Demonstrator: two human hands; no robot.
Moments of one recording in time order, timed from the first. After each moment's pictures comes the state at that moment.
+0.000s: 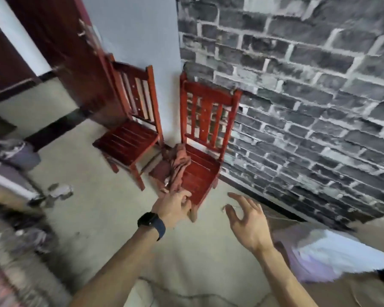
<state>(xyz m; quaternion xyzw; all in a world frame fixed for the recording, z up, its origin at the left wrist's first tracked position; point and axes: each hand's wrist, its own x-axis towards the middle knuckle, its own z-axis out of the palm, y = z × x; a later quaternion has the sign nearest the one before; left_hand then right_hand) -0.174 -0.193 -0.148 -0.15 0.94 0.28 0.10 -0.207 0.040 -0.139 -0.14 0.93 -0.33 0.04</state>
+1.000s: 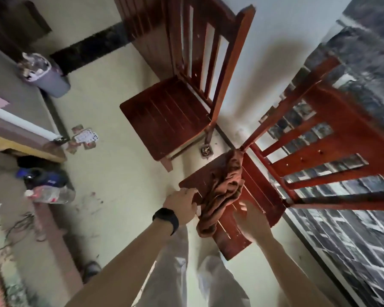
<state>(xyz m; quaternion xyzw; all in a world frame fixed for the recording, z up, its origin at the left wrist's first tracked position) -0.424 -0.485 -0.345 -0.32 0.86 0.29 0.26 -0.562 -0.294 -0.338 -0.18 0.88 -0.14 0.42</state>
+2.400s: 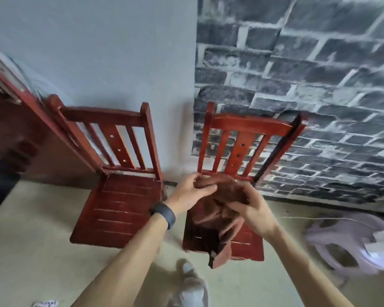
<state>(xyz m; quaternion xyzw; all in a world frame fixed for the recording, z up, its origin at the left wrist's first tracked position) -0.542 -0.602 -0.169 -0.02 0.79 0.56 0.25 -0.486 -0.405 -0.146 0.08 0.81 -0.56 0.14</state>
